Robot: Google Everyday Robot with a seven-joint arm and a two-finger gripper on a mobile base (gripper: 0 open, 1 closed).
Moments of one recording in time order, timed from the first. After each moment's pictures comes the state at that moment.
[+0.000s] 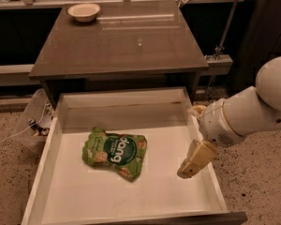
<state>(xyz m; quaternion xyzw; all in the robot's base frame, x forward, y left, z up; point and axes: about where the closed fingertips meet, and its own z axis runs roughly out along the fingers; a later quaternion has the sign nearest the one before) 0.427 -0.120 0.791 -0.57 0.77 0.16 0.26</state>
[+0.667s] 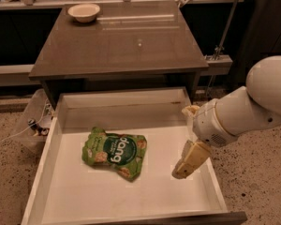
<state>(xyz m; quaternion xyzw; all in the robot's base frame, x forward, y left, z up) 0.427 -0.105 0.789 -0.58 0.76 0.16 0.25</state>
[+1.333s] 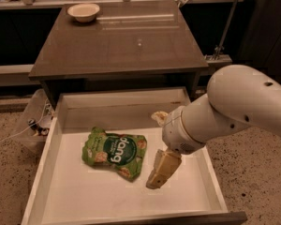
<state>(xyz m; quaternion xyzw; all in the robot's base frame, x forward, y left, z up) 0.414 -0.034 0.780 -0.63 0.71 0.18 0.26</state>
